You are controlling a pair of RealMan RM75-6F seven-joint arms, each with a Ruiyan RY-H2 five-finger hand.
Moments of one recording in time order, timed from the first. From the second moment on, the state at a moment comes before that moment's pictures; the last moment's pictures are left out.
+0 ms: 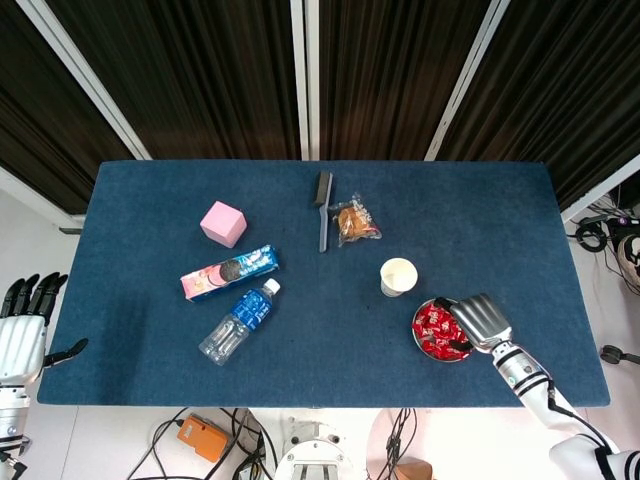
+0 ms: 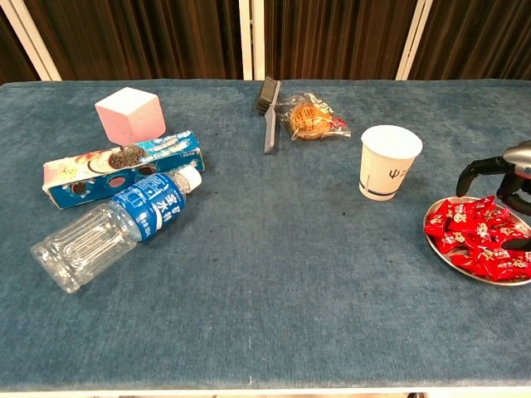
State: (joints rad) left arm -0.05 -1.21 -0.05 -1.49 1.48 1.54 0.02; right arm 0.43 -1.27 0.04 -1.57 -1.47 0.95 -0.24
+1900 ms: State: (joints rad) left arm -0.04 -1.21 -0.07 -1.48 1.47 1.55 0.03; right arm 0.67 -1.36 0.20 -1.53 -1.25 0.89 -0.25
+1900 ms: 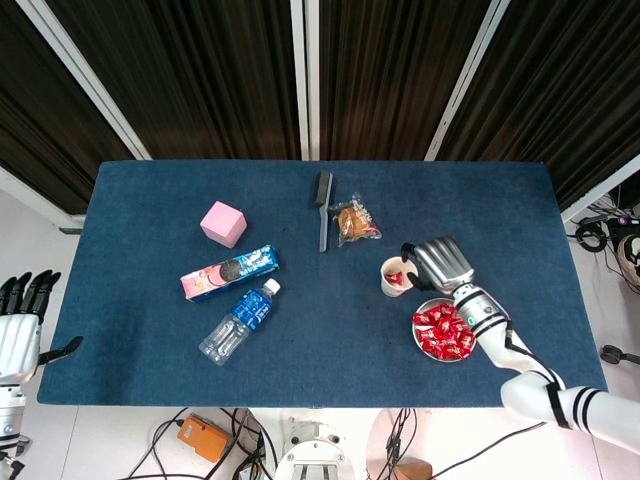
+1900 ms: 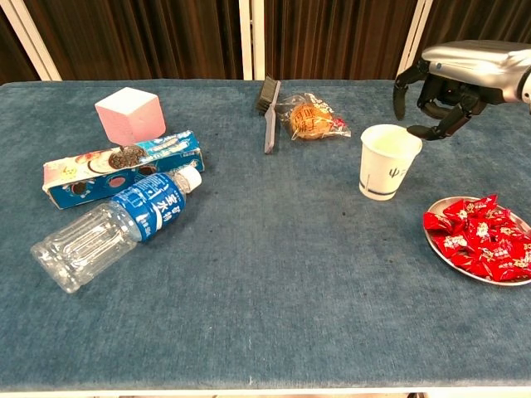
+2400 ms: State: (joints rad) left arm -0.04 -1.22 -0.07 -1.45 1.47 1.56 0.01; right arm 0.54 -1.26 0.06 -1.65 -1.42 1.07 -0.23
